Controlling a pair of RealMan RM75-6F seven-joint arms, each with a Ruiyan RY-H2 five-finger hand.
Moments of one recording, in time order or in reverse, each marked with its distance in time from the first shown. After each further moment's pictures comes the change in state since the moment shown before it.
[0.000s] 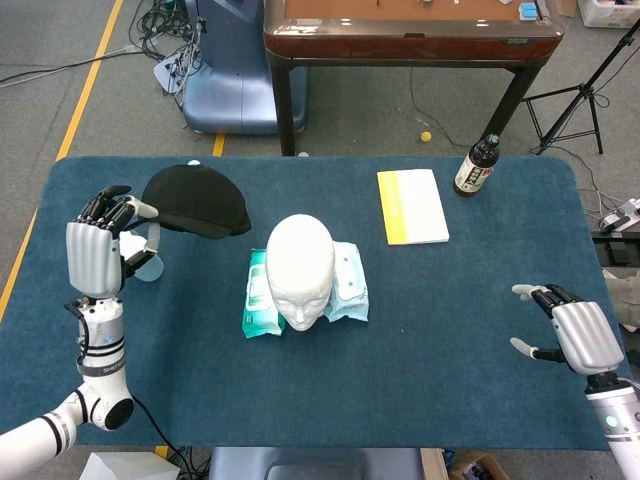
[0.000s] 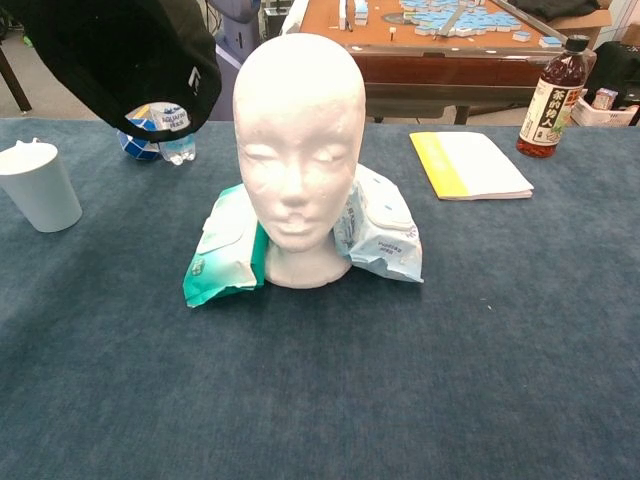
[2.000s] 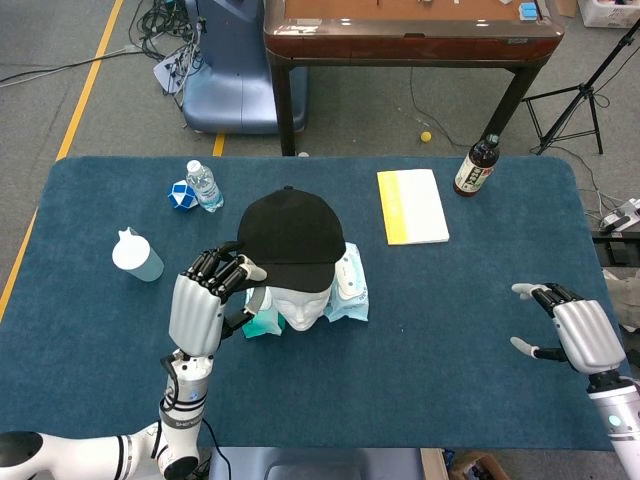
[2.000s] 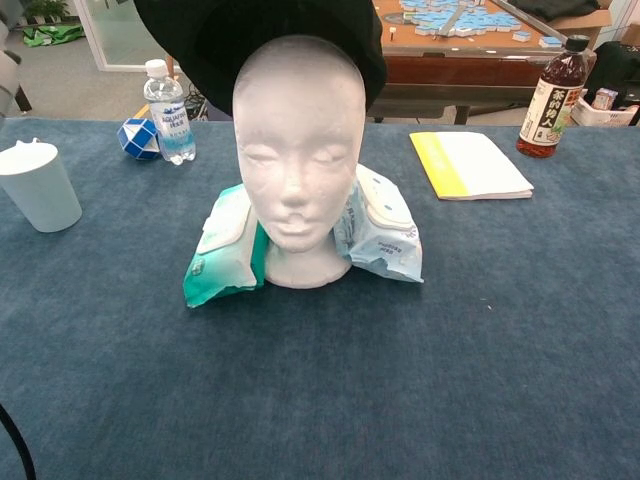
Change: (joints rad) left arm -0.106 -0.233 0.197 -0.224 0.164 0.120 0.312; right arm 0.006 0.012 -0.003 0.006 -0.013 0.001 0.039
